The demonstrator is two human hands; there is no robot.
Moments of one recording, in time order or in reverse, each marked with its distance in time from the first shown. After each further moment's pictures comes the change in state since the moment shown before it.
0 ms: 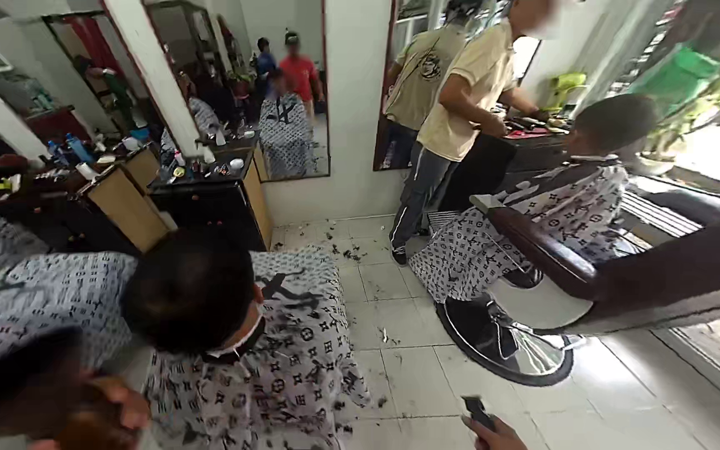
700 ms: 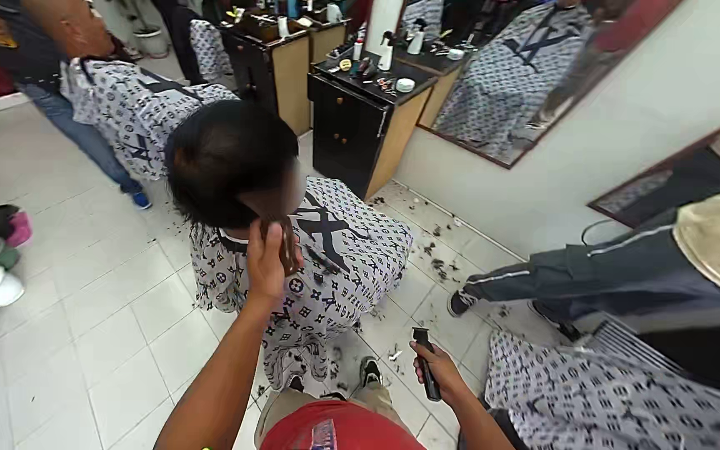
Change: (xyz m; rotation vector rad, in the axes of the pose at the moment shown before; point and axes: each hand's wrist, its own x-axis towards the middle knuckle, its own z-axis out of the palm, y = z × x) left_hand 0.035 -0.174 0.212 0.513 0.637 -0.250; right_hand 0.289 -0.197 0.038 -0.265 -0.591 -0.080
